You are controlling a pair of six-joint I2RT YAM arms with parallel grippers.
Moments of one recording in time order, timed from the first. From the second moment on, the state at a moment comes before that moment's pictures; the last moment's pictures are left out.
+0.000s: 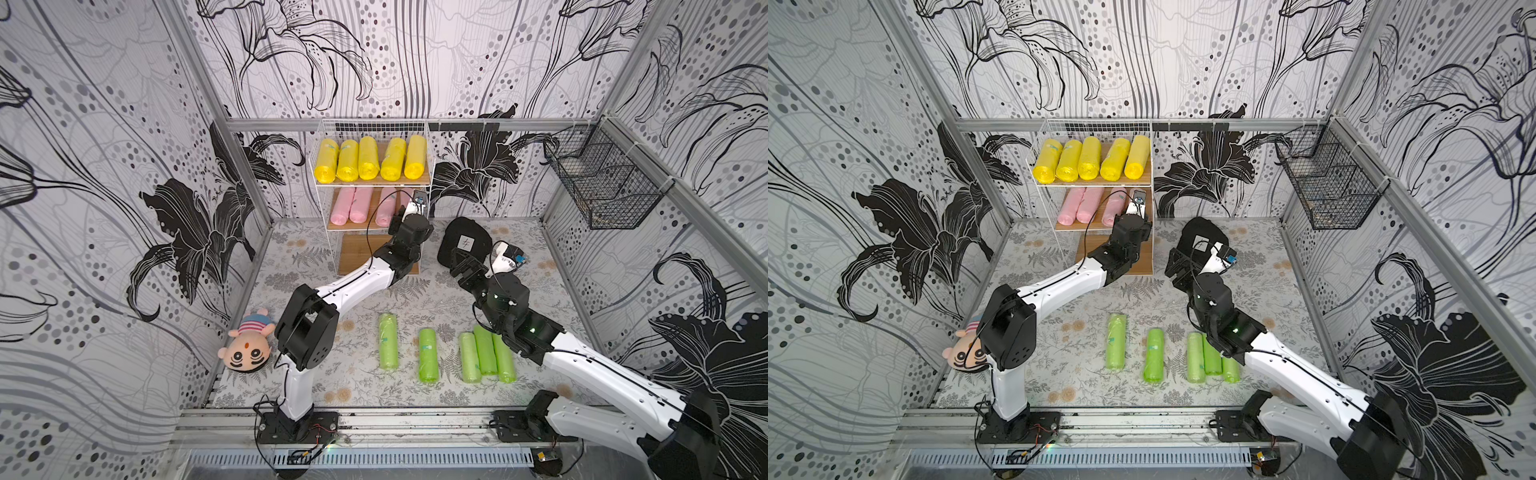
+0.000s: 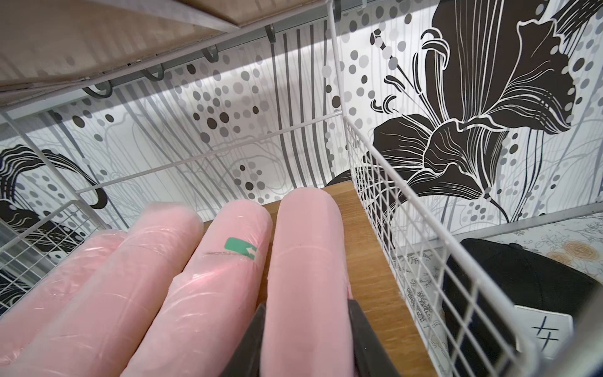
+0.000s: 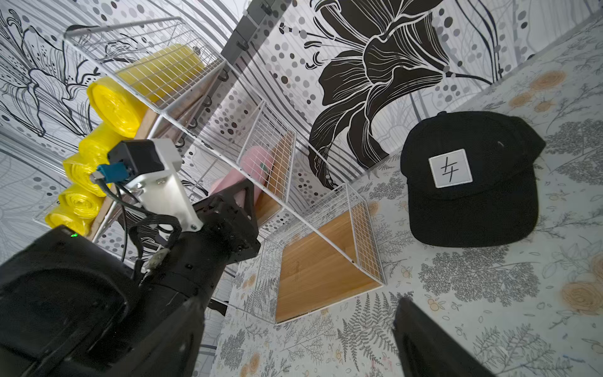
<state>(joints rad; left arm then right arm) -0.65 1.95 1.62 0.17 -0.73 0.10 0.76 1.03 0.80 0.09 0.52 0.90</state>
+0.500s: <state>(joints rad) -0.62 2.00 1.67 0.17 -0.72 0.10 0.76 1.03 0.80 0.07 0.51 0.90</state>
